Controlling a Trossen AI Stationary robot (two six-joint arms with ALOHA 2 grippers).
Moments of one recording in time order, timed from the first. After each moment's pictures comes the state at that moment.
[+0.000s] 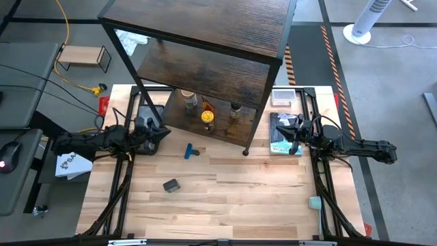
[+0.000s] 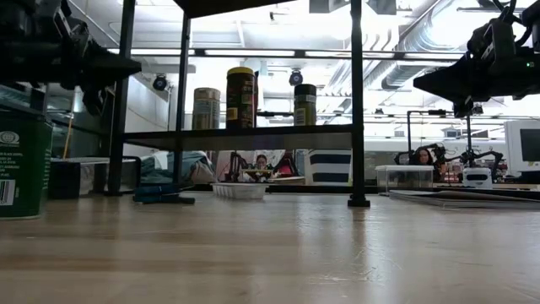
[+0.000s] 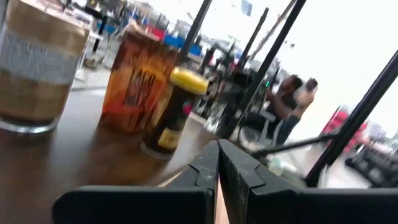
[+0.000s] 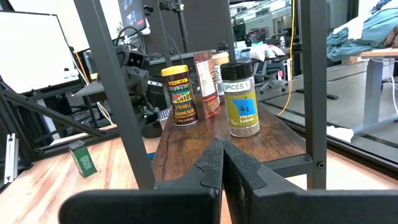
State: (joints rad) left arm -0.02 0.01 0.01 0.12 -0.28 -0.43; right arm -0.09 0.02 0.01 0.05 0.23 0.16
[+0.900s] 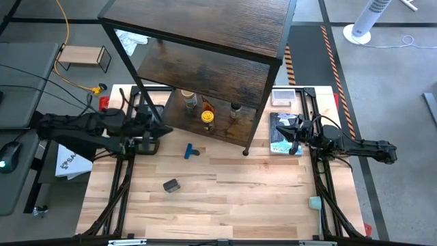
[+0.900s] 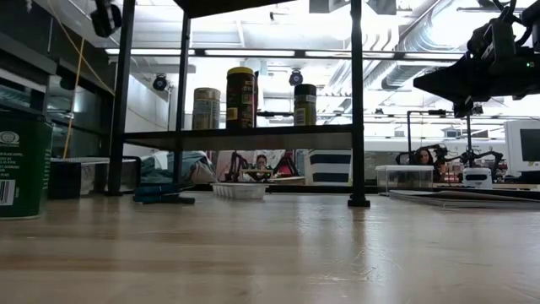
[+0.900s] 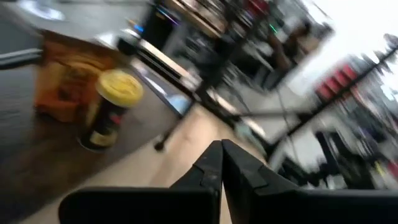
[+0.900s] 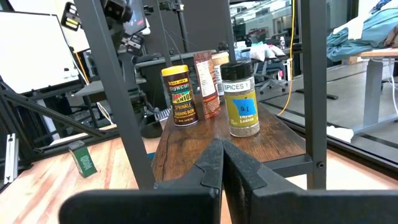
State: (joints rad) left arm -0.11 0.60 0.73 -0.34 -0.25 -0.67; right arm -0.09 0.02 0.01 0.05 0.23 0.16
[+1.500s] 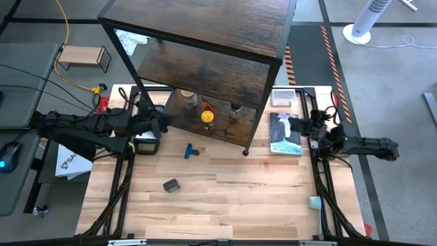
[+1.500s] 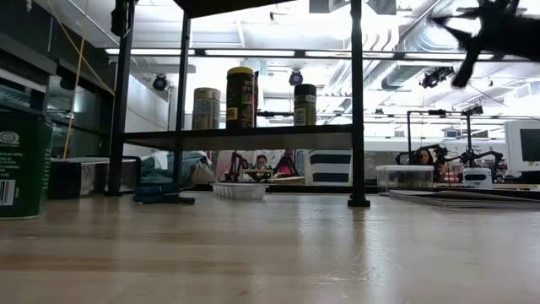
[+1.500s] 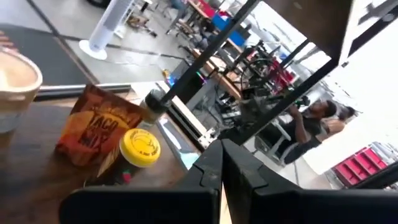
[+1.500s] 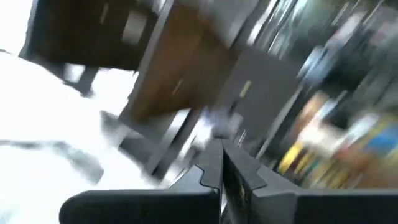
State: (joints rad) left arm -0.12 0.70 0.73 -0.12 -0.50 -0.77; right arm -0.04 0.09 0.09 0.46 0.19 1.02
